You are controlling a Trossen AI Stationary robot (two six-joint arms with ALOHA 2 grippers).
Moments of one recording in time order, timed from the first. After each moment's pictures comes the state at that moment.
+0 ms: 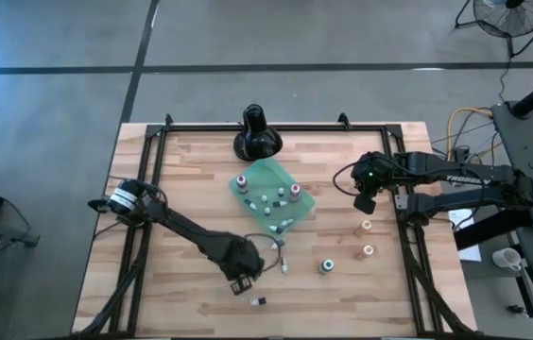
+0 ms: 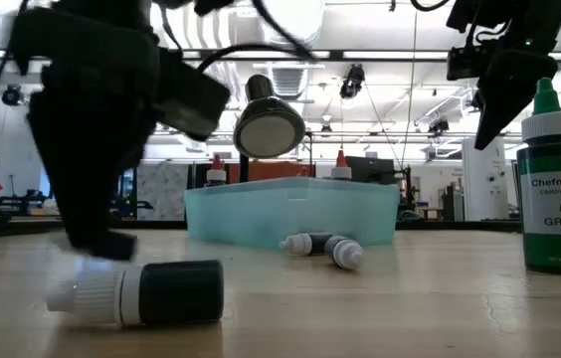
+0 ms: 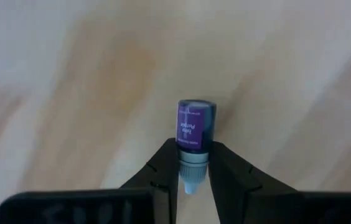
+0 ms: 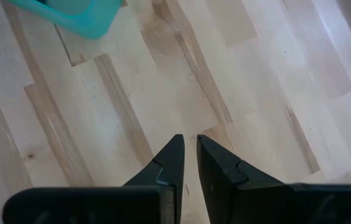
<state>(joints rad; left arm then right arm) -0.40 1.91 1.32 -0.84 0.08 -0.92 -0.22 0.94 0.78 -0.98 0.13 0.18</state>
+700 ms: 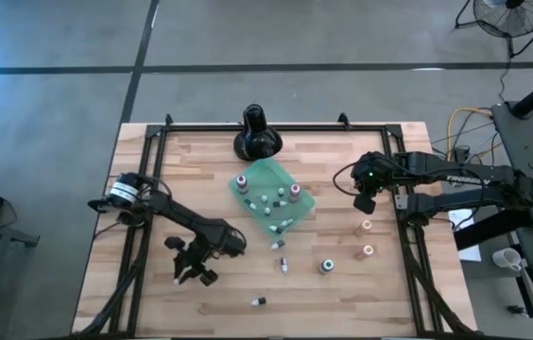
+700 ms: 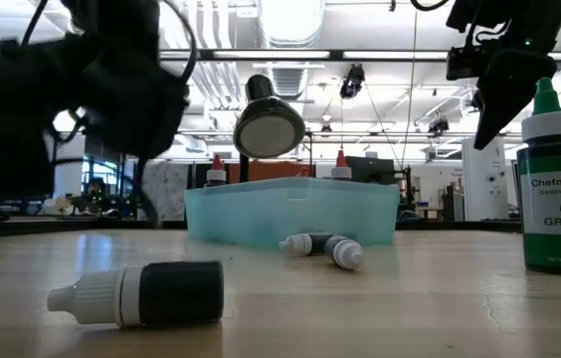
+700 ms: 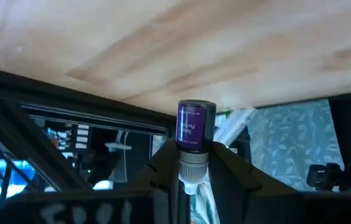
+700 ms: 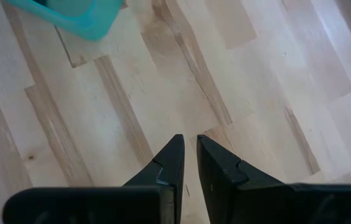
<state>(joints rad) -0.32 1.88 1.05 -1.20 0.91 -0.94 -0.22 0.94 0.78 -0.98 0.13 0.18</state>
